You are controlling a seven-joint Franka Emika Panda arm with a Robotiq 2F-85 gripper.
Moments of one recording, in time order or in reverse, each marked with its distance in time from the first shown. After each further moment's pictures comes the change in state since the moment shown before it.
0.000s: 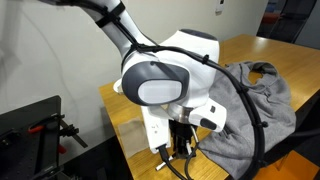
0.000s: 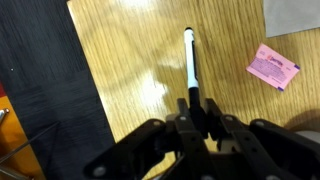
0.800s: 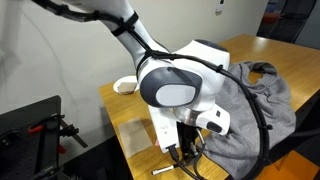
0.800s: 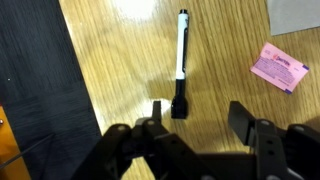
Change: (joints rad) arm -0.003 0.091 0.009 0.127 0.002 -0.108 0.000
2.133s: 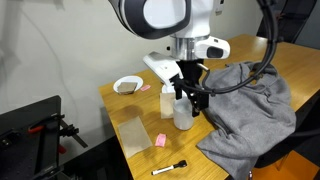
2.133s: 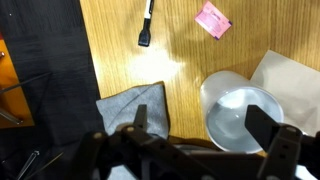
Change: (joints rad) arm 0.113 -0.261 0.009 -0.086 -0.061 0.001 -0.008
